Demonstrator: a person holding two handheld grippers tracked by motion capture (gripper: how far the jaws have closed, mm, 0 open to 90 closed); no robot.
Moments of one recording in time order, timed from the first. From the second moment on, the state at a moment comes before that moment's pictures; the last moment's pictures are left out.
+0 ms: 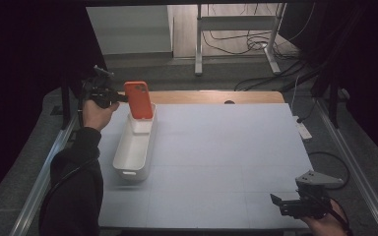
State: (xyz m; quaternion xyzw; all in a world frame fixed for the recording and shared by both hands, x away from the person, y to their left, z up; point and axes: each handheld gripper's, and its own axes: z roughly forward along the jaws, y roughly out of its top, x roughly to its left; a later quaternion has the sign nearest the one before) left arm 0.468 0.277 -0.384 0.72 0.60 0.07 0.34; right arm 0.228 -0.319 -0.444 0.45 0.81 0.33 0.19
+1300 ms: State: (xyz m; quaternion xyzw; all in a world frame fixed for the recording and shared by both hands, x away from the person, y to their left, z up) left arm 0.484 0.269 -0.425 0.72 0.61 0.06 0.31; right arm 0.227 -0.319 -0.444 0.45 0.81 0.33 0.19
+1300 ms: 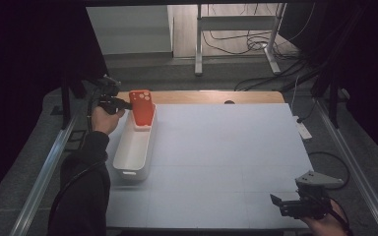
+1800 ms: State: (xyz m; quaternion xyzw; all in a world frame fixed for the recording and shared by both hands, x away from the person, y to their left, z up) left arm 0.489 0.265 -0.437 0.72 0.62 0.06 0.30; right arm 0.227 -0.319 -0.444 0.45 0.81 0.33 0.19
